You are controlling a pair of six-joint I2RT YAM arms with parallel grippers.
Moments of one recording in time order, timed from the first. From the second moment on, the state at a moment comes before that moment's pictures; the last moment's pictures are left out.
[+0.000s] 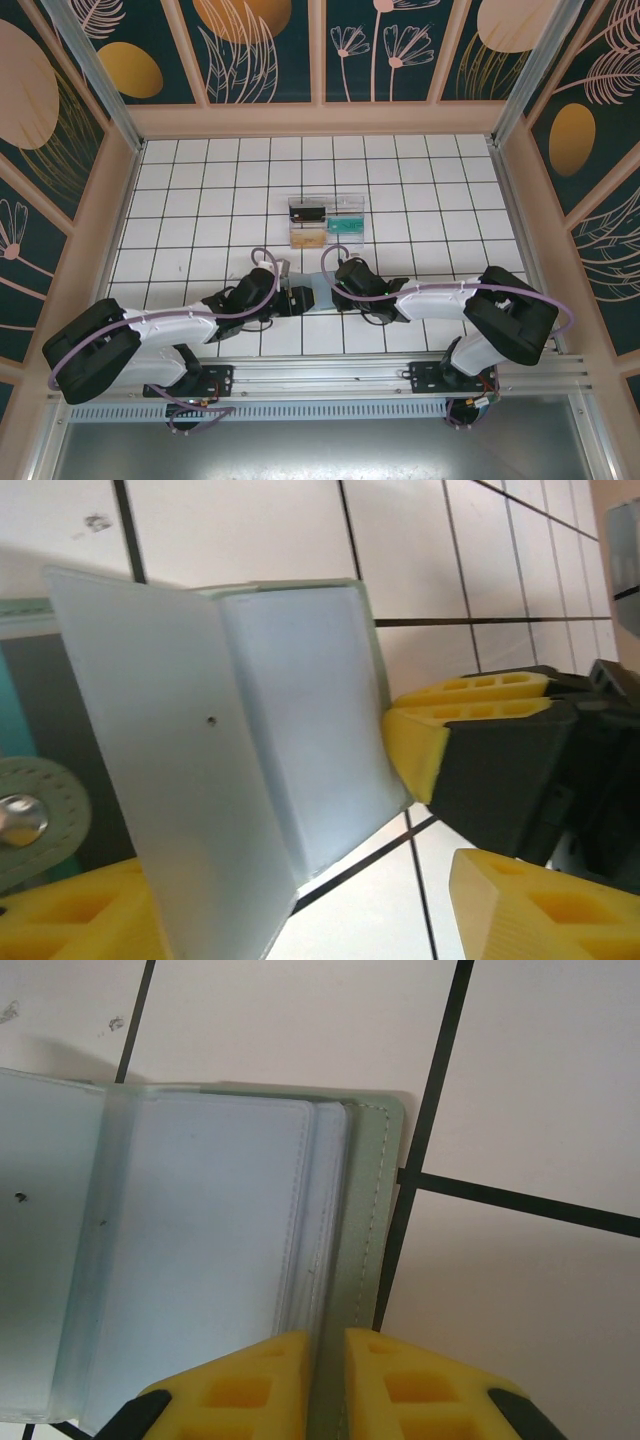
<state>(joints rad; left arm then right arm) -0.89 1.26 0.32 0.30 0.14 -0.94 0.98 1.48 0.54 0.02 0.10 0.71</state>
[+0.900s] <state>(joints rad) -0.93 1.35 0.39 0.39 0.12 -0.95 0.97 1.23 0.40 0.02 0.18 0.81</state>
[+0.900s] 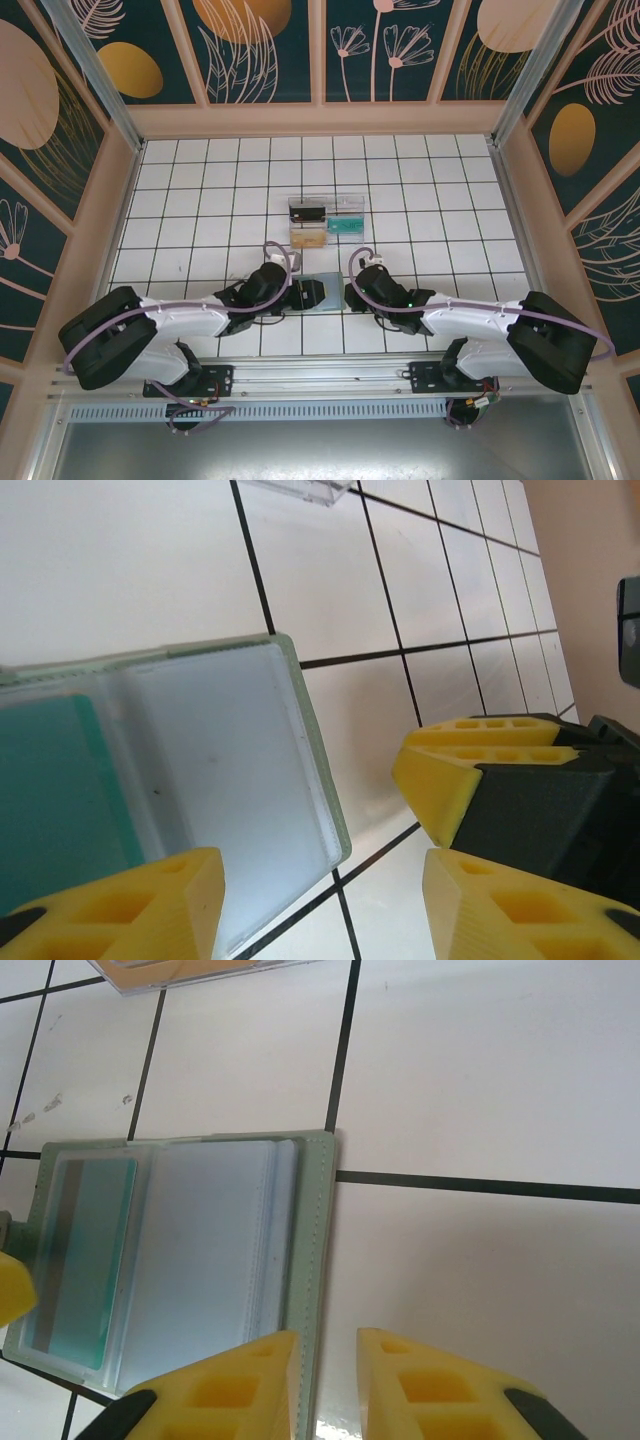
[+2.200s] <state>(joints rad) -0.86 1.30 0.32 0.21 -0.04 -0.89 0.97 1.61 0.64 0.16 -0.13 0.89</state>
